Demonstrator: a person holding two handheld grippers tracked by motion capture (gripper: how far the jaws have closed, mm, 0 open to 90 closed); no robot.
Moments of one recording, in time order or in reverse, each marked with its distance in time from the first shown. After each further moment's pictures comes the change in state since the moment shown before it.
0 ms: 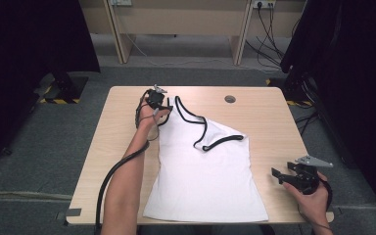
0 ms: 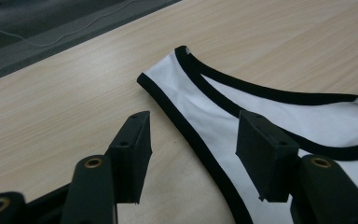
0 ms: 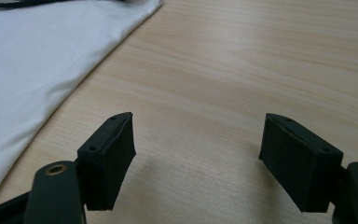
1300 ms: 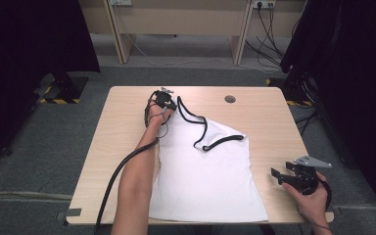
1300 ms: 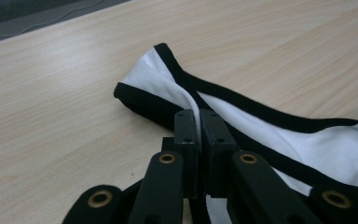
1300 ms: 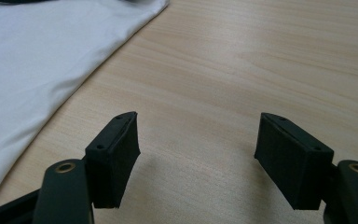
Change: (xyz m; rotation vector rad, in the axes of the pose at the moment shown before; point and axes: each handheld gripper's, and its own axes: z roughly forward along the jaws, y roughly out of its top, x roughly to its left) left arm -0.012 0.001 0.025 -0.021 -0.108 -0.063; right arm 0.003 0.000 0.001 -0.001 0.001 -0.029
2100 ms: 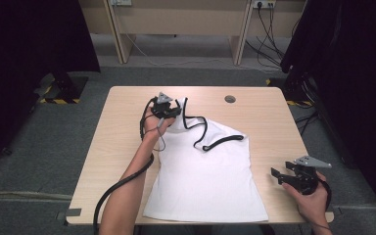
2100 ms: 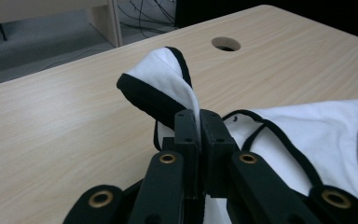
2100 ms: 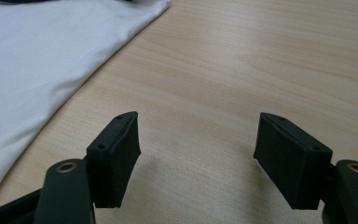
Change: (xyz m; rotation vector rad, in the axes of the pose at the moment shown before) left arm -0.053 -0.023 -0.076 -0.214 -0.092 0.036; right arm 0.001 0.000 0.000 -0.006 -0.004 -0.010
